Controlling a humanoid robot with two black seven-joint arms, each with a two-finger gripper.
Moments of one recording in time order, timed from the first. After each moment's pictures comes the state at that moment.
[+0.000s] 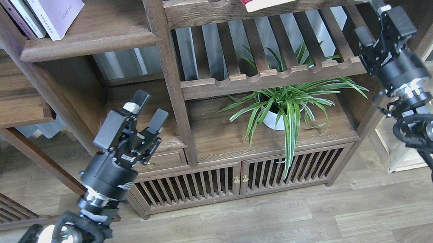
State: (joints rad) left arm -0.17 0.14 -0.99 -1.46 -0.44 -0.49 0.27; right arm 0.26 -0.45 1.27 1.24 0.59 0.38 0.05
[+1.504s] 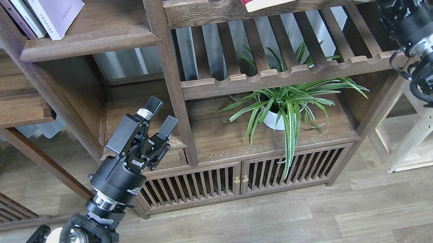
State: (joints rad) left arm -0.16 0.15 -0.98 -1.44 -0.43 -0.49 0.27; right arm 0.42 -0.52 1.30 1.21 0.59 0.16 0.04
